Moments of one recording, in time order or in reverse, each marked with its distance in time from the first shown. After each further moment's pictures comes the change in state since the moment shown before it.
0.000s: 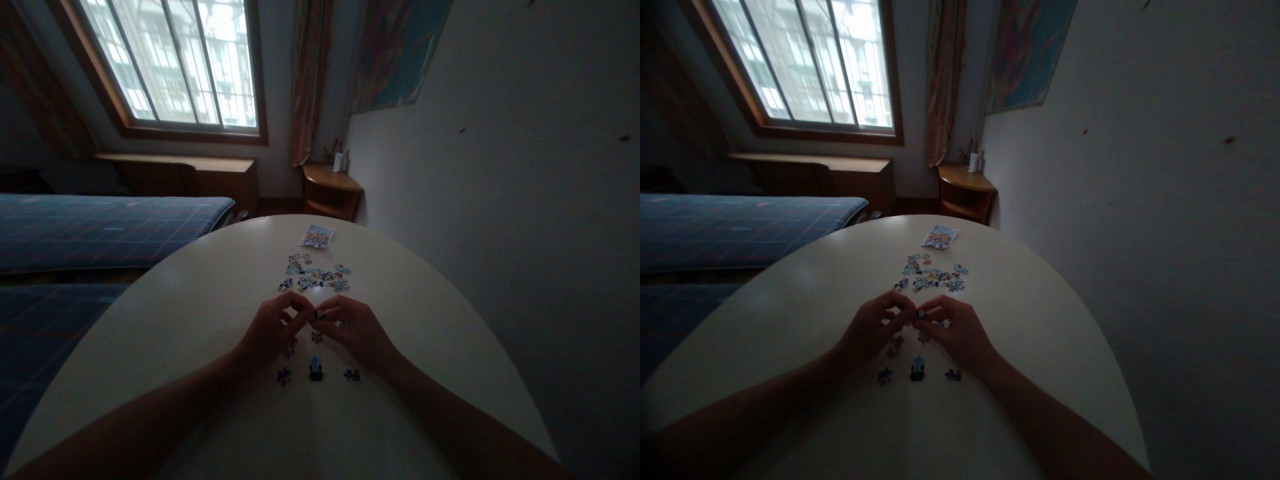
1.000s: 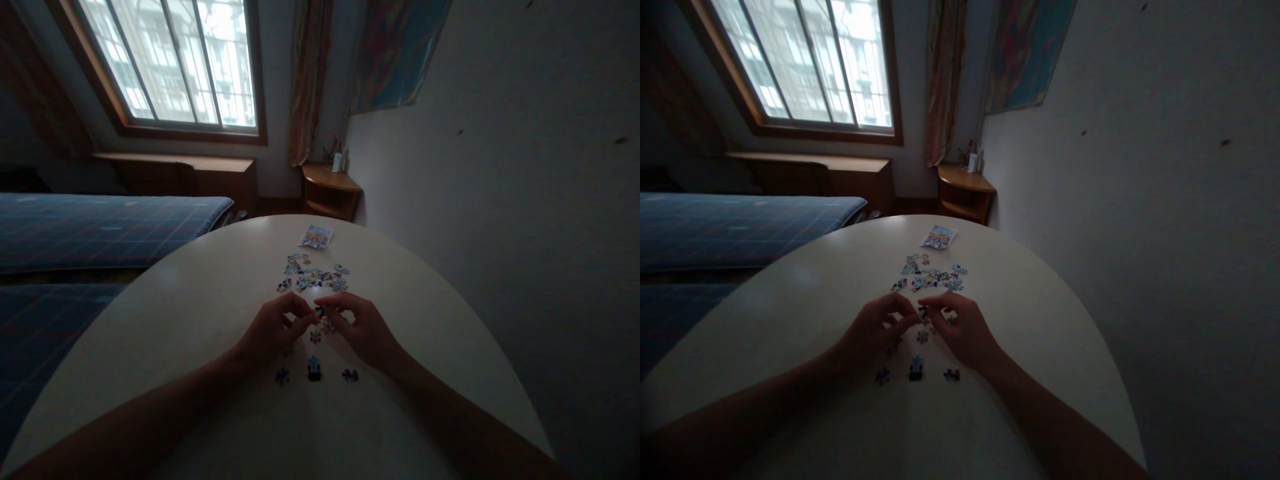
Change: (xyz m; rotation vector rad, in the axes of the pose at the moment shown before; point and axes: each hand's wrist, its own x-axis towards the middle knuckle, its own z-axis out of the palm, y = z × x) left_hand -0.001 -0.004 0.002 0.000 -0.081 -0.107; right_hand 0.003 0.002 -0.009 -0.239 0.099 -0.184
